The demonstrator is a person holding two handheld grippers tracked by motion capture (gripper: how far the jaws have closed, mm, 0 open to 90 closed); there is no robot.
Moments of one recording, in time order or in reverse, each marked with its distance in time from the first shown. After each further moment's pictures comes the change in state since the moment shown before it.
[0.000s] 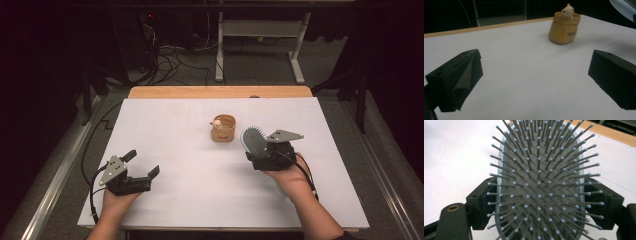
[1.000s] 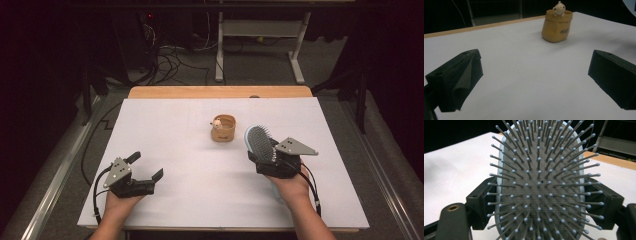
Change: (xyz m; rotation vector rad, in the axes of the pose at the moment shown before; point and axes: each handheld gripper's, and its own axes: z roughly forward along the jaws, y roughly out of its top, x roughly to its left) left arm -0.012 0.002 0.001 0.009 -0.028 0.035; right arm 0.004 -0.022 -0.014 -0.259 0.008 0.047
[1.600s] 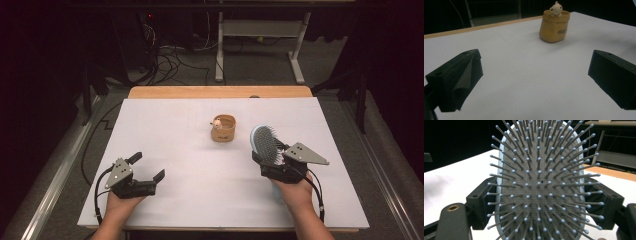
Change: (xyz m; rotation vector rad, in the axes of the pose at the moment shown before) left arm -0.004 0.001 0.001 -0.002 -0.010 0.002; right arm 0.000 -0.007 -0.017 -0.134 0.002 0.020
